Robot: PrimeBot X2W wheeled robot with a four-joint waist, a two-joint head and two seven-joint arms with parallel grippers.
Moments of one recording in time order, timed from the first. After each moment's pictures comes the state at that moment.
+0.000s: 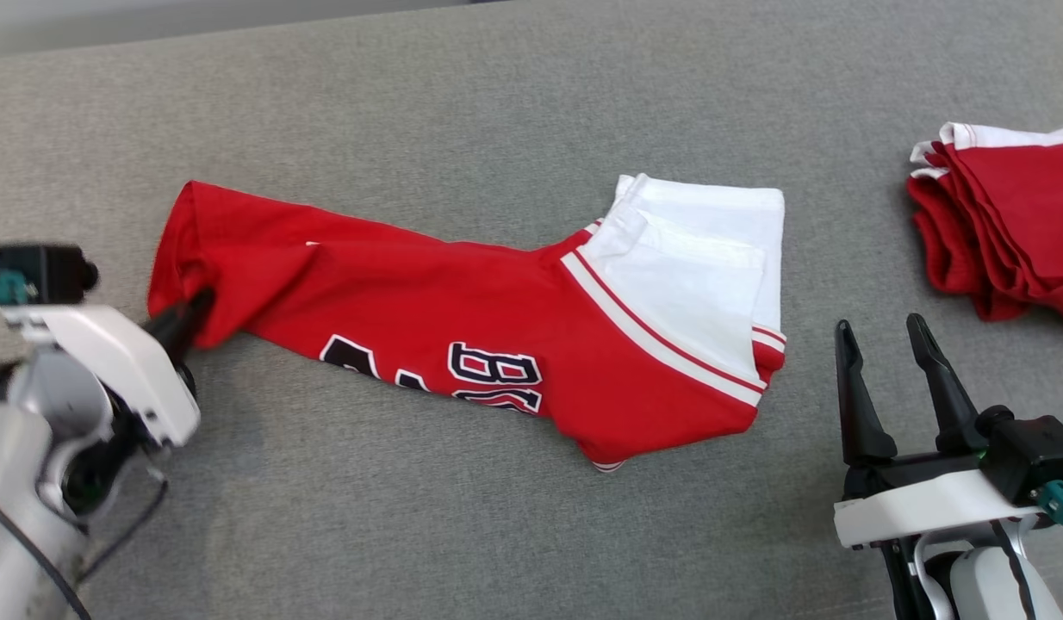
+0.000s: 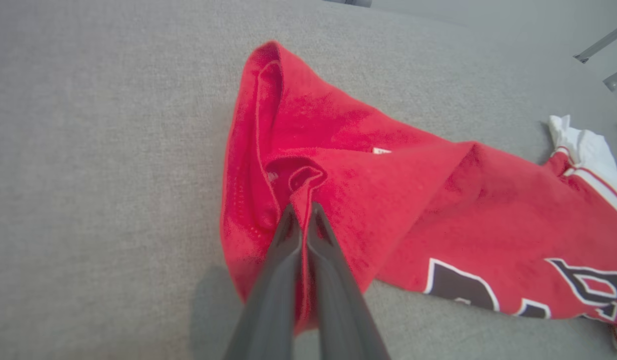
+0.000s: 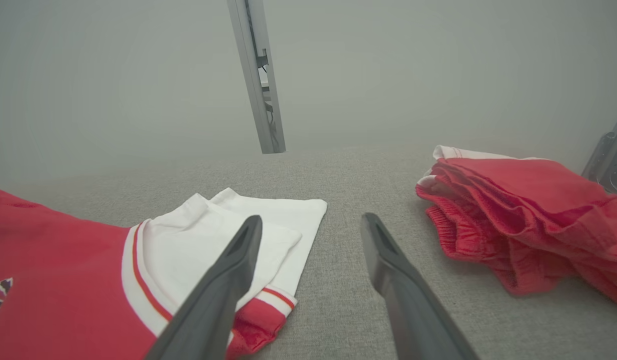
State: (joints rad) left arm -0.58 0.53 -0.43 0.49 -0.94 -0.12 0.31; right arm -0.14 -0.05 0.06 0.12 0.22 0.13 -0.24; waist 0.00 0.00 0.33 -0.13
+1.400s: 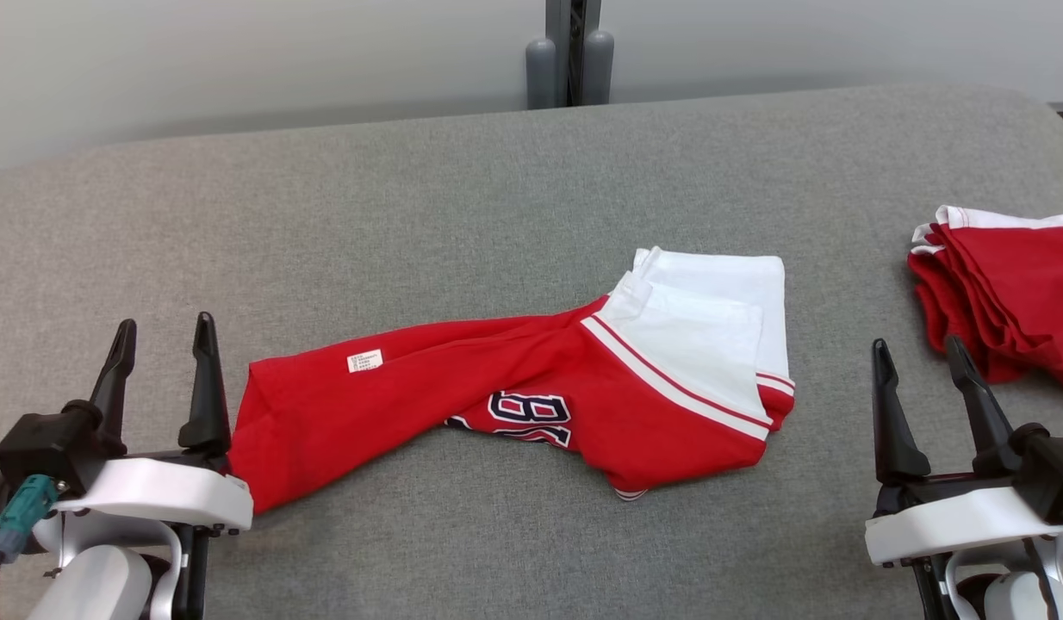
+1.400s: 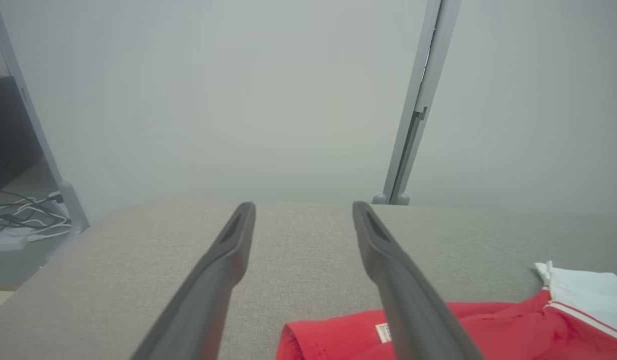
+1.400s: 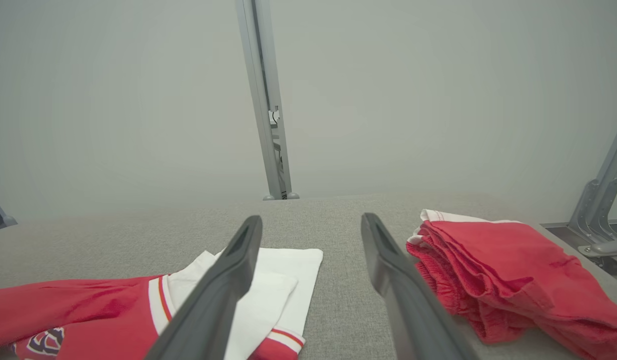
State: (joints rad) left arm -0.17 0.45 -0.33 0.07 -0.67 0.29 -0.25; right arm -0.07 -0.05 -0.01 0.03 0.18 0.13 -0.17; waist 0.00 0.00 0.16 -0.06
